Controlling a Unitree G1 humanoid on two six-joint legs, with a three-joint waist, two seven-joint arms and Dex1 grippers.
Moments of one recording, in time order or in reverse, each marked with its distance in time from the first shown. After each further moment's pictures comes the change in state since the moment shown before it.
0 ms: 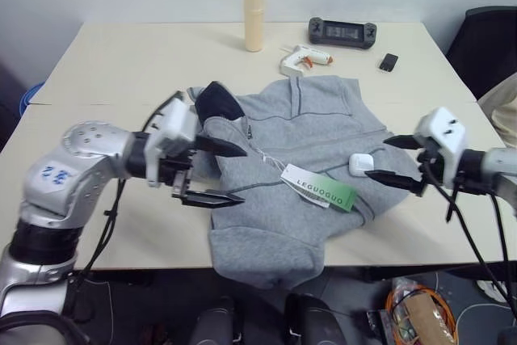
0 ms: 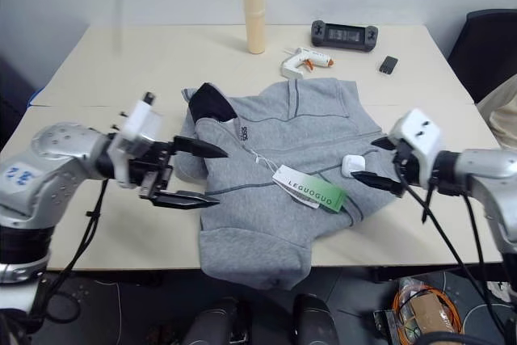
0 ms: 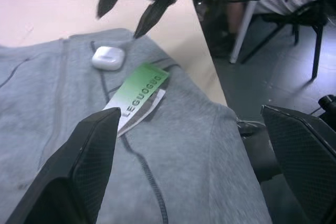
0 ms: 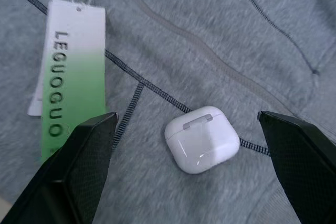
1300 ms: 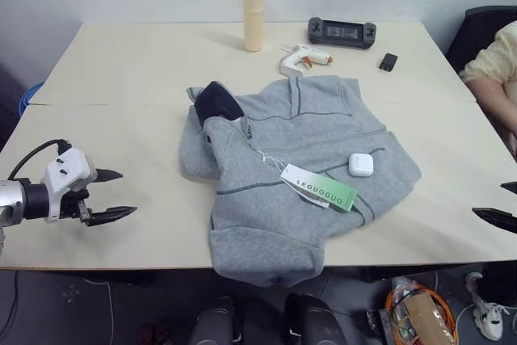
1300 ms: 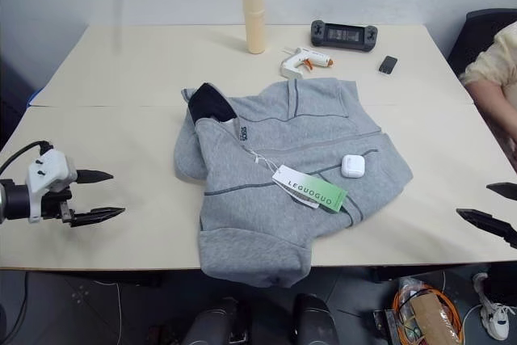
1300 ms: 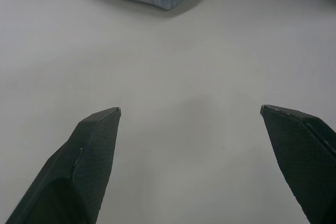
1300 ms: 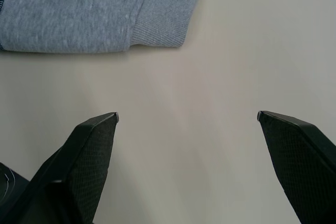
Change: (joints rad) left arm 0.543 0.290 0.389 0.382 0.308 -0.377 0.058; right arm 0.616 -0.124 -0.659 0.199 0.056 -0.135 0.168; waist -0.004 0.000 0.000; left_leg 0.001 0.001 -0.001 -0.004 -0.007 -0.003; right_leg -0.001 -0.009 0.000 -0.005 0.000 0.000
